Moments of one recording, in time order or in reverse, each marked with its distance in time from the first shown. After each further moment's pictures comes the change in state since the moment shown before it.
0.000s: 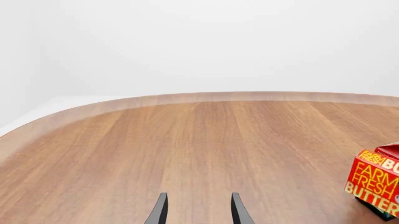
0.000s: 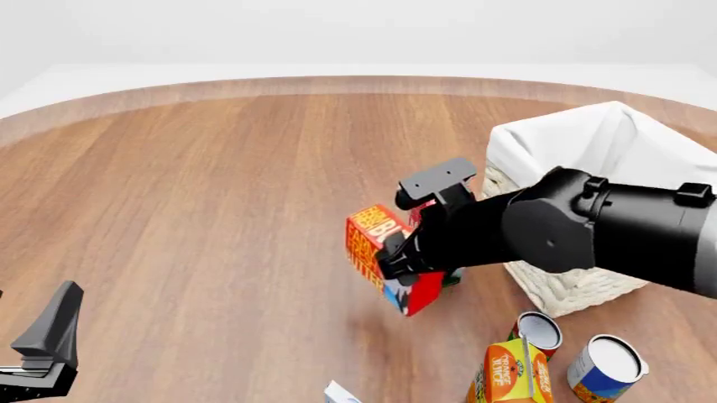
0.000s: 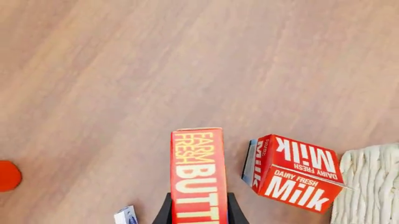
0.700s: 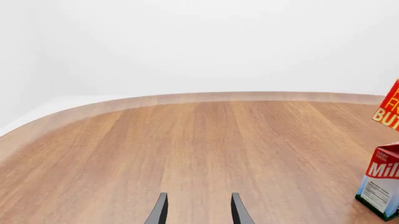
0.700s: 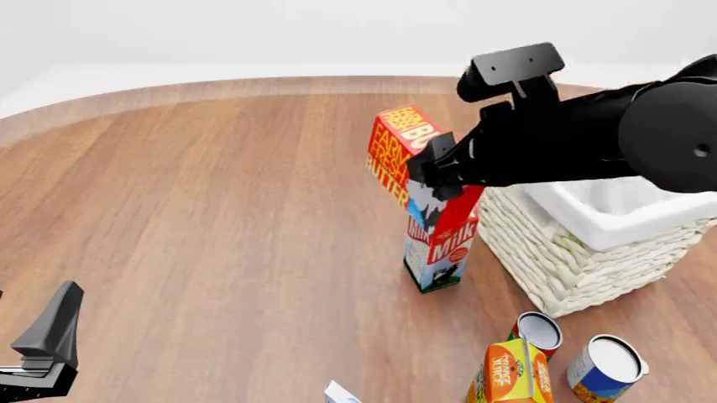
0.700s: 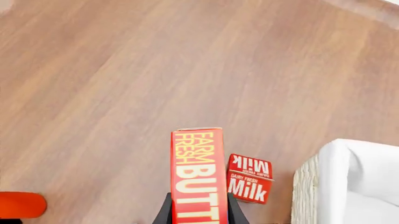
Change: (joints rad) left arm 0.000 0.000 0.000 0.000 0.000; right arm -0.084 -0.187 -0.201 0.172 -0.029
